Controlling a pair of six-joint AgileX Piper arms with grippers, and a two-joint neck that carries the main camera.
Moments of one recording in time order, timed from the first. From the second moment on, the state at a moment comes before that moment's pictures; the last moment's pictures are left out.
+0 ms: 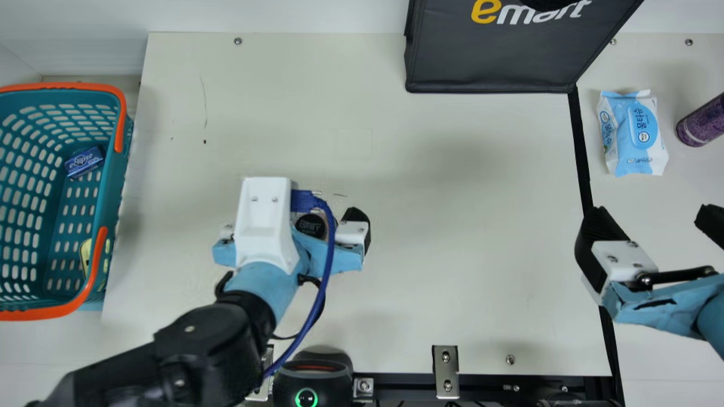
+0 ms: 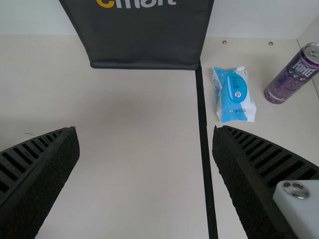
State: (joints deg) left arm -66.9 75.9 -56.3 38.8 51.2 -84.2; right arm 0.7 42.6 -69.8 -0.8 69.6 0.0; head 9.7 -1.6
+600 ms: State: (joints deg) left arm -51.6 60.0 -61.6 17.4 59.5 -56.7; right arm 0.7 42.6 -69.8 -0.8 69.6 0.0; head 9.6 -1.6
